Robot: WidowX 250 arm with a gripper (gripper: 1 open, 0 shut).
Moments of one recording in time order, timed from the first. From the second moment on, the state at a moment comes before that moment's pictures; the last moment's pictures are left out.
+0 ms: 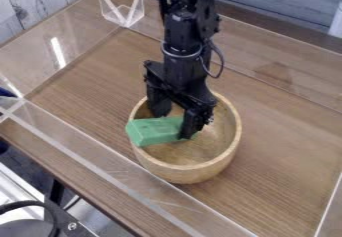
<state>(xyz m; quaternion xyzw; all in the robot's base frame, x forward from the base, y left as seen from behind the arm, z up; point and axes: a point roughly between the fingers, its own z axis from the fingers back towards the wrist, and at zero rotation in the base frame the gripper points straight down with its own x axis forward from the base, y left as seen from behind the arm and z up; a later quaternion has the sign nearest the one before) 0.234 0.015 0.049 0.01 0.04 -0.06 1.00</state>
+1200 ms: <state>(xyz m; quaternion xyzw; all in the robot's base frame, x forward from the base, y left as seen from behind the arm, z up) 0.229 0.014 0.055 0.00 0.05 -0.06 1.00</state>
